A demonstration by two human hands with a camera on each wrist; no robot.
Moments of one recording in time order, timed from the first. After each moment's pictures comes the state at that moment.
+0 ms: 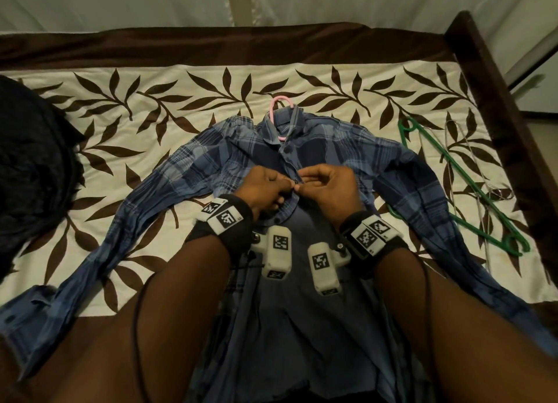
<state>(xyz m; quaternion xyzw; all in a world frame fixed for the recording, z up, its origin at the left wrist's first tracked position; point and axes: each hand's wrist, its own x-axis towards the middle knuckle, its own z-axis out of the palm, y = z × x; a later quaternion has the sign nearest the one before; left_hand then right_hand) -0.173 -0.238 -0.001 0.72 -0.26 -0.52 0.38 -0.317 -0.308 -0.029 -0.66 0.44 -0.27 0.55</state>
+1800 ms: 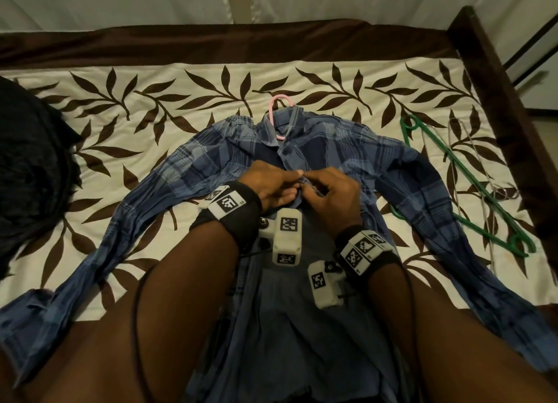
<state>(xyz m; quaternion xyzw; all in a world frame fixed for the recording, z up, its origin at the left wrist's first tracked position) -0.177 -0.259 0.013 0.69 -0.09 -0.59 0.41 -0.323 -0.303 -0.052 -0.81 0.35 -0.39 0.25</state>
